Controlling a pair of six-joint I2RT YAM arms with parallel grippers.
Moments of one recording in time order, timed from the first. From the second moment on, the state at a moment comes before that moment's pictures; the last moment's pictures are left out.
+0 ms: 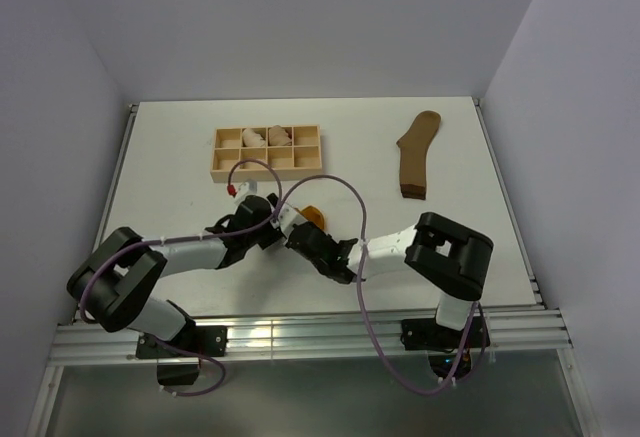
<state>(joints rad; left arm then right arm) -0.69 1.48 0.55 0.28 -0.12 -1.11 1.12 1.76 0.77 0.32 0.53 -0.09</state>
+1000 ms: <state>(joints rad) -0.59 1.20 0.31 0.34 -0.10 -1.17 0.64 1.87 0.80 0.49 -0.50 0.48</state>
